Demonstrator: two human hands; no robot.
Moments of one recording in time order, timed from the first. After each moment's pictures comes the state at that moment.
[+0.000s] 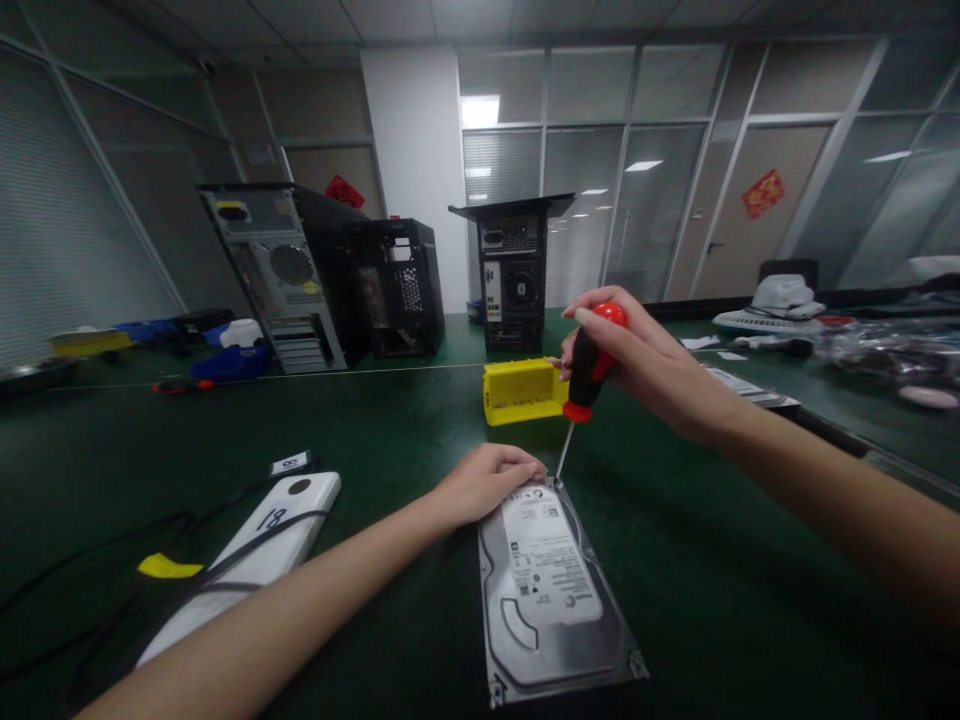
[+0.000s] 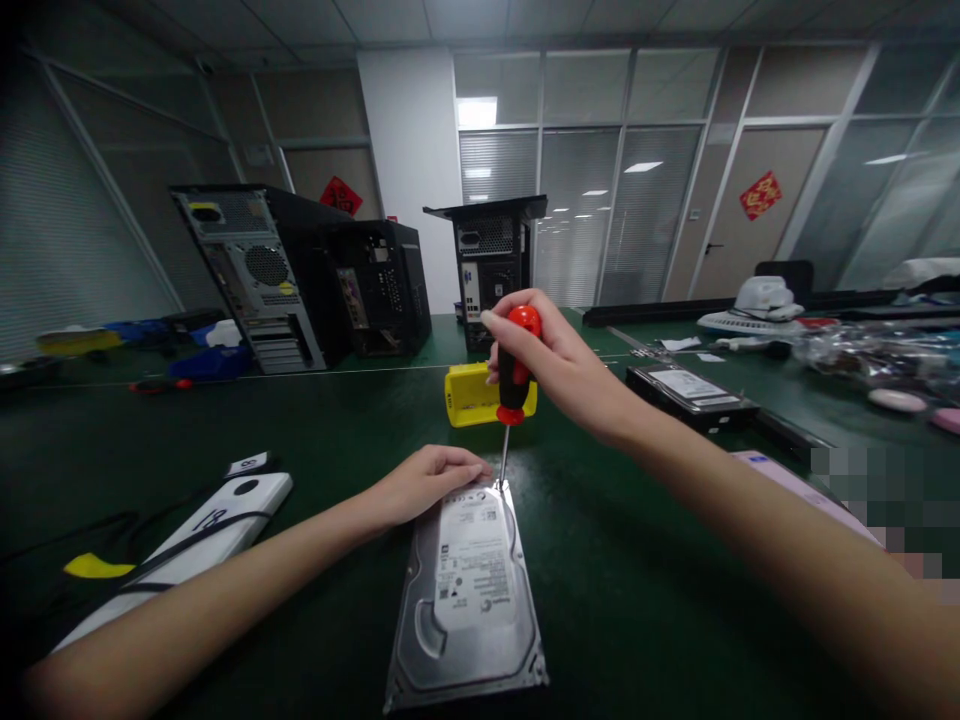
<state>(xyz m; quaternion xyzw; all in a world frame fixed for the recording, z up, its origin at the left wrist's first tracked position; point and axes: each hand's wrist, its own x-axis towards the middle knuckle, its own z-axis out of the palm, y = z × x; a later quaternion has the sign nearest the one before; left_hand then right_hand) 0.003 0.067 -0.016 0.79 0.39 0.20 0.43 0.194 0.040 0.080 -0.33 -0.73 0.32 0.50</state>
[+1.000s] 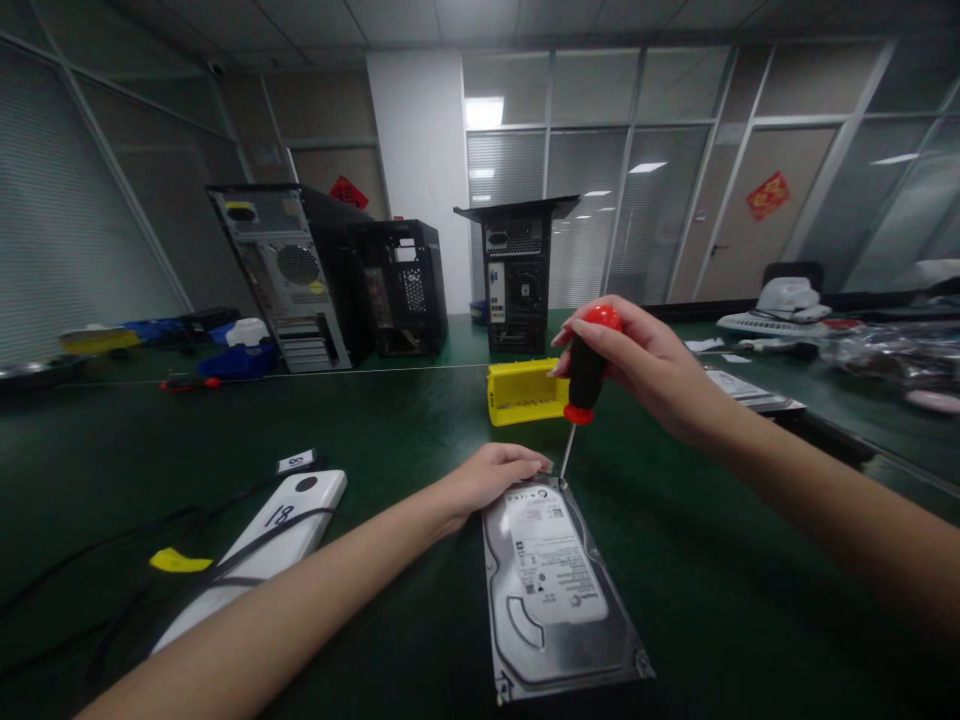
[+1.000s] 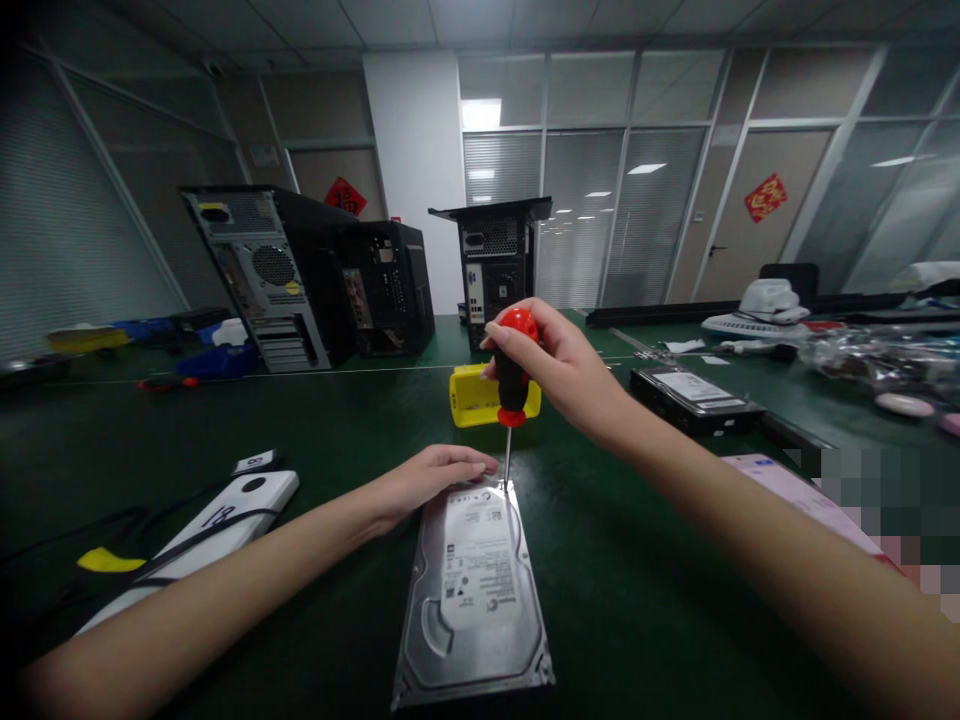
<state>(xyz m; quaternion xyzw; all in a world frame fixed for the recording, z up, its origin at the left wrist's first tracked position) 0.008 0.059 -0.006 0.66 0.43 0.24 0.58 0.187 0.041 0.077 -0.29 -0.73 0.31 0.53</state>
